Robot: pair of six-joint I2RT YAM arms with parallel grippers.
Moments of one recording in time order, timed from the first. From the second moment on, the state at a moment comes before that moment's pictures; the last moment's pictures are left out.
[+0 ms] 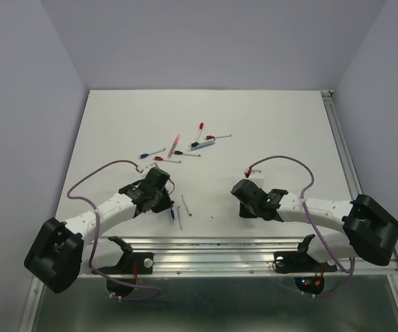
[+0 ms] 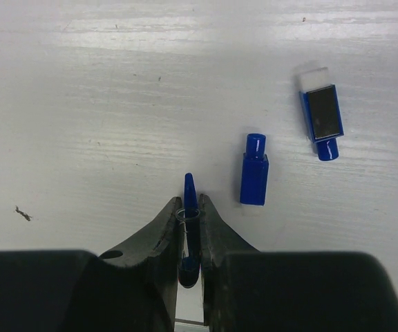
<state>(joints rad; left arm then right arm) -0.61 1.13 0.53 -0.44 -0.11 -0.94 0.92 1.32 0.60 -0.38 0.35 0.87</state>
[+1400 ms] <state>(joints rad) -0.55 1.16 0.85 -0.56 -0.34 -0.97 0.92 0.93 0.66 -0.50 0.36 0.80</state>
